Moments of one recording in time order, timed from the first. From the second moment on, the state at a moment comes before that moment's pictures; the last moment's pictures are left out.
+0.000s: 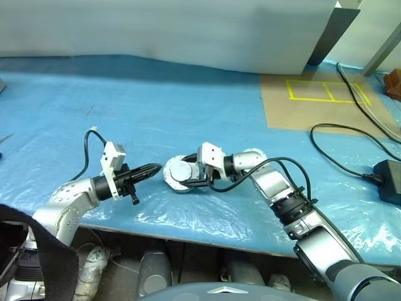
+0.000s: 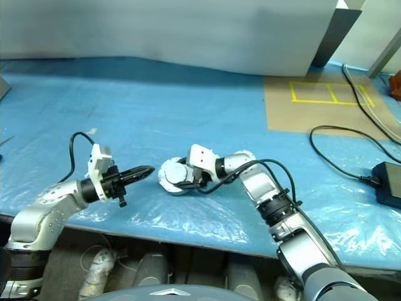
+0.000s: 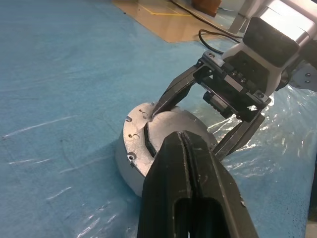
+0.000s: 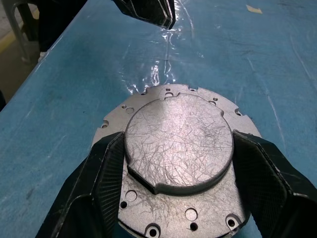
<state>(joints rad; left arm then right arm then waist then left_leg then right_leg) -0.09 0.57 0.12 -0.21 -0.63 0.54 -0.95 -0.59 -0.32 0.42 0.25 0.03 0.12 1.06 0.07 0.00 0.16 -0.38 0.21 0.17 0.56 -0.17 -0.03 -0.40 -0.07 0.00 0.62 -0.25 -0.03</state>
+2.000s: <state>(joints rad) -0.18 0.45 -0.01 0.00 -0.43 0.35 -0.88 -0.57 -0.30 0.39 0.28 0.05 0.16 1.00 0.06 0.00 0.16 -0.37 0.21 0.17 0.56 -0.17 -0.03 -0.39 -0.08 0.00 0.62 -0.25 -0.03</state>
